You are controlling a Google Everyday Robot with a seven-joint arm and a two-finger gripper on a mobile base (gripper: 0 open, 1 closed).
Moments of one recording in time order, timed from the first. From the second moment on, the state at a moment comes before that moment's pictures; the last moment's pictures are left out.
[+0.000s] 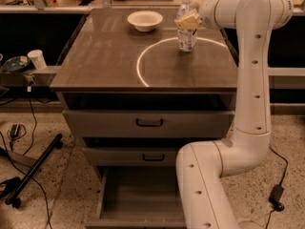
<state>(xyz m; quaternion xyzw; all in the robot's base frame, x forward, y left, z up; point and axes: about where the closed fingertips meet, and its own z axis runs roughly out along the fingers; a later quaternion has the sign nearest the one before) 0.809 -0.144 0.967 -0.39 0.69 -0.01 0.61</state>
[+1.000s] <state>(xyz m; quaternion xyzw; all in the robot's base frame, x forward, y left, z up) 0.809 -0.144 0.966 -0.40 0.69 -0.01 0.61</state>
